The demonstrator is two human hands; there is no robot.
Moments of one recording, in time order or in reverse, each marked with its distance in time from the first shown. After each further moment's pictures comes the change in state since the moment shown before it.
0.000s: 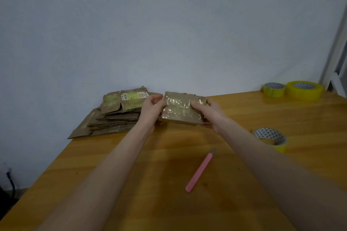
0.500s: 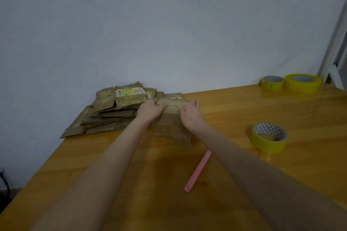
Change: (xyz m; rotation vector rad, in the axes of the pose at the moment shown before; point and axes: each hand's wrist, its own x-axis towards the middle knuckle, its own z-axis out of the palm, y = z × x) left_hand 0.040 -0.018 0.003 0.869 -0.061 -0.003; right_hand 0.003 0.010 0.054 -0.665 0.052 -0.068
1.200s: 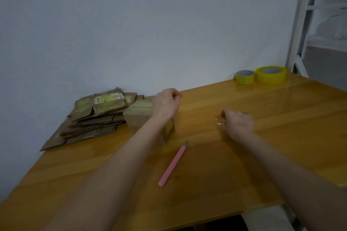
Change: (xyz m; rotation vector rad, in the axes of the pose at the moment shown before) left_hand -0.055 0.117 0.056 -0.040 0.180 0.385; right_hand -0.022 0.162 -0.124 -0.741 0.270 0.049
